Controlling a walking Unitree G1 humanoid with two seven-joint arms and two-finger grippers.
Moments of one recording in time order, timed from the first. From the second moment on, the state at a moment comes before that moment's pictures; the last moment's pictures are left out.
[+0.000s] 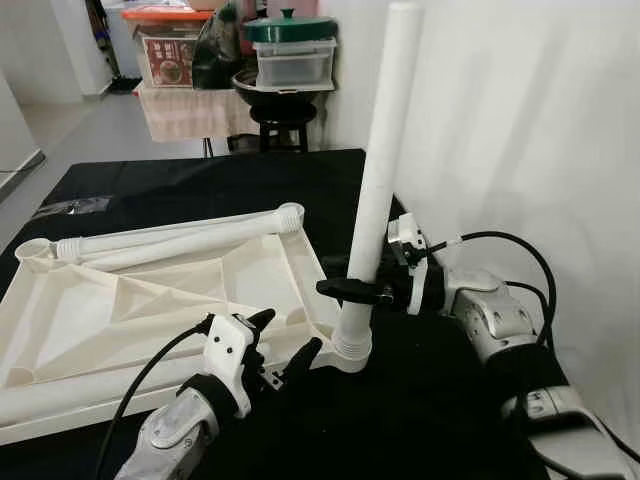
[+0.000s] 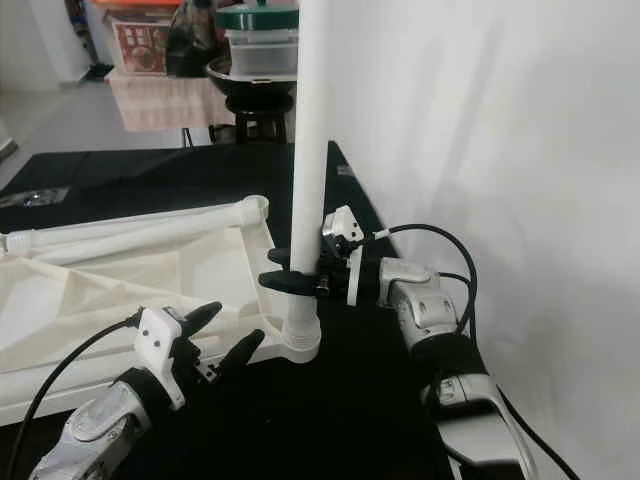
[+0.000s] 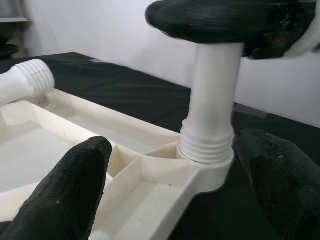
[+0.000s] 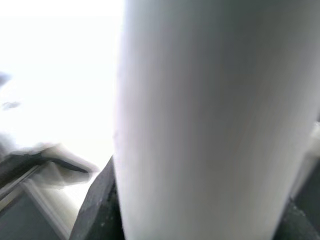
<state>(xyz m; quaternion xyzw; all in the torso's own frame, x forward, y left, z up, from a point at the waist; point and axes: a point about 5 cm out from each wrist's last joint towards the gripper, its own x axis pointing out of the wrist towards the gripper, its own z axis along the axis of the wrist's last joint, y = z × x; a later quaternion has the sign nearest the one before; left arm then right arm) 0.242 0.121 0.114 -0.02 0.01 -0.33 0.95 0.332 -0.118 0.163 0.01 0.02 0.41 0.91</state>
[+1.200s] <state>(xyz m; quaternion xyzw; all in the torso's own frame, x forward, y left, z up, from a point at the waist) 0.264 0.133 0.143 -0.01 -0.02 -0.37 0.93 0.347 -0.129 0.195 0.00 0.09 0.68 0.72</state>
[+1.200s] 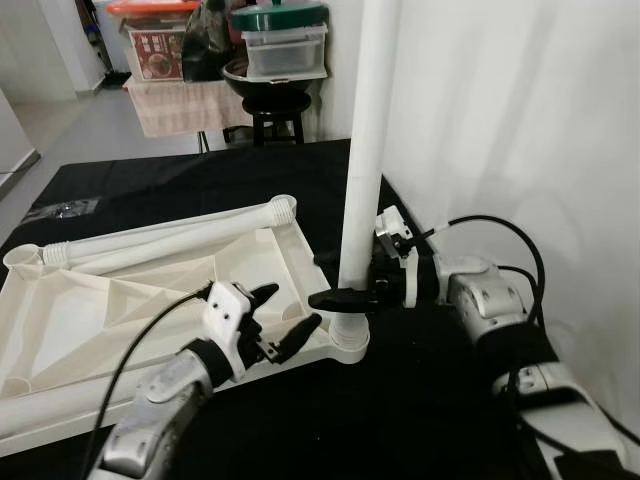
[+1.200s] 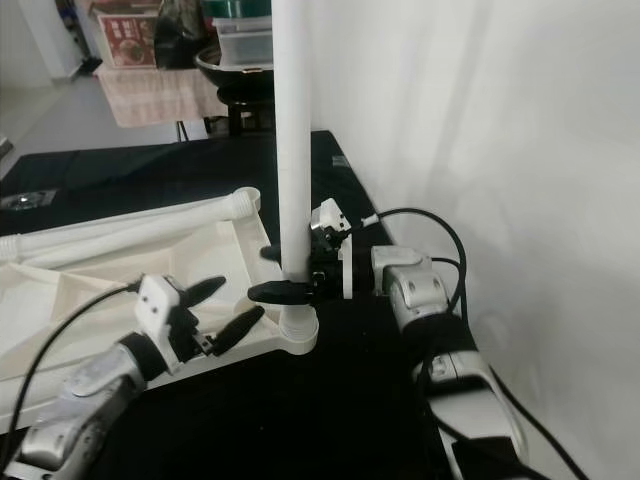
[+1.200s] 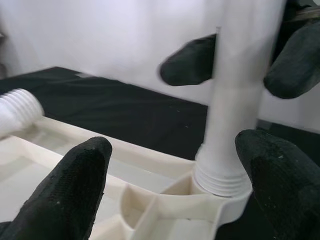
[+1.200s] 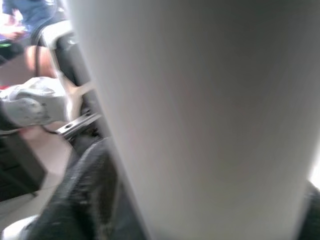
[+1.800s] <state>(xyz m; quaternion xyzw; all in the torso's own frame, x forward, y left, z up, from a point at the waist) 0.216 0.113 0.129 -0.09 0.05 -0.50 0.86 0.348 -0.118 0.166 0.00 0.04 0.35 0.94</state>
